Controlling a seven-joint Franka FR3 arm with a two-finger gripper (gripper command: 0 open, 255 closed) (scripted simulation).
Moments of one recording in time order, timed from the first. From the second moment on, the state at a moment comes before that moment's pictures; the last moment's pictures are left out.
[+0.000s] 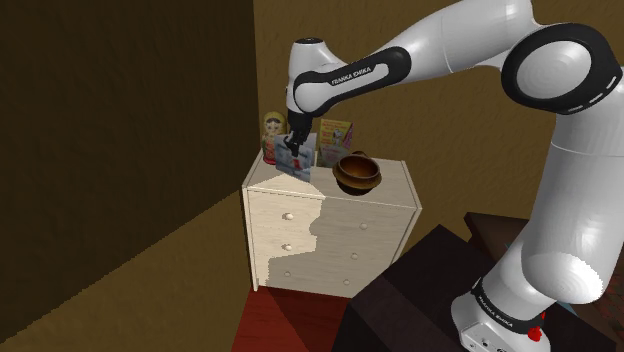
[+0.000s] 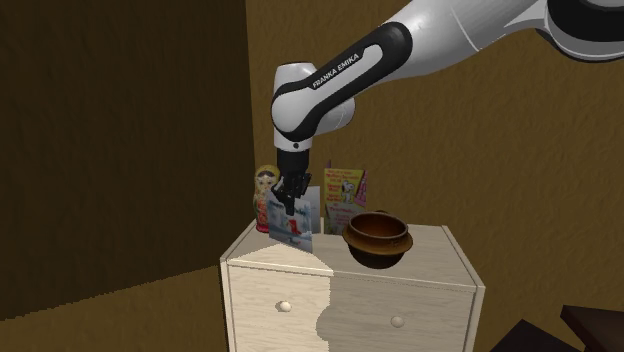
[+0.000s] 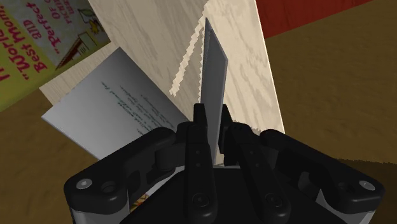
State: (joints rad) arm 0.11 0.32 0.15 -1.77 -0.13 2.19 -0.07
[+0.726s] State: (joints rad) arm 0.11 0.28 0.15 -1.70 -0.12 2.09 -0.08
